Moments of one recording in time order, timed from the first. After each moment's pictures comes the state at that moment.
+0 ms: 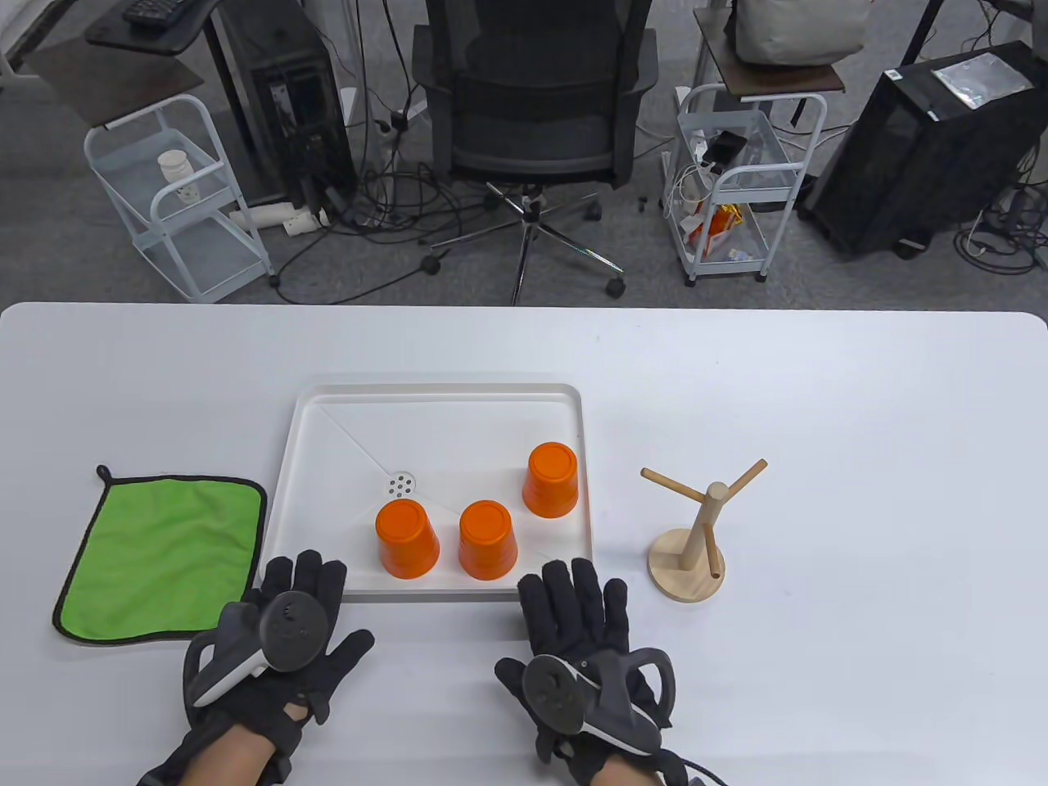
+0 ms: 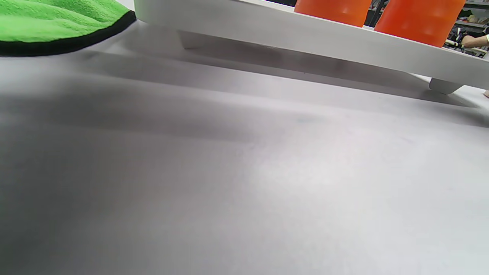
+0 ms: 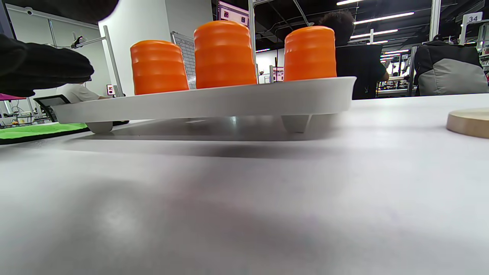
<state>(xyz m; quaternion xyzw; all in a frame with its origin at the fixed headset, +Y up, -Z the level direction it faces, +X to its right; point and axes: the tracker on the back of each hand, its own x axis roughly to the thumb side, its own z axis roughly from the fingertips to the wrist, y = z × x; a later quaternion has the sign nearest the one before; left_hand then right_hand) -0.267 -0.747 -0.247 -0.16 -0.06 0.10 0.98 0.053 -0.729 -0.221 0.19 -0.05 0.98 0.06</state>
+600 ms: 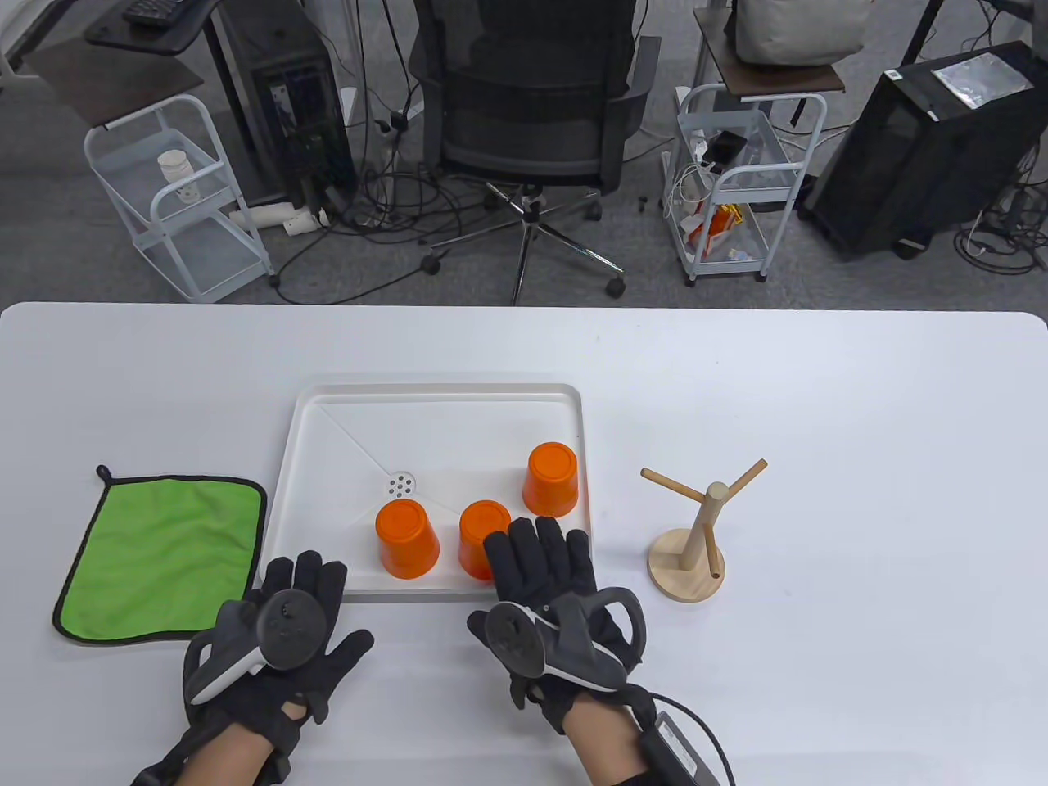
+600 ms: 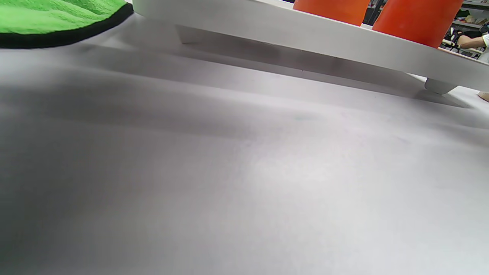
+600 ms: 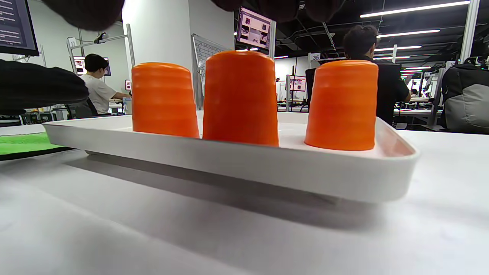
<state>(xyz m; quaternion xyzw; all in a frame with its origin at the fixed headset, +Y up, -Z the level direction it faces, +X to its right) -0.267 -0.748 -0.248 -0.17 -0.07 0.11 0.98 0.013 -0.694 -0.268 0.22 -0.06 0.97 0.02</state>
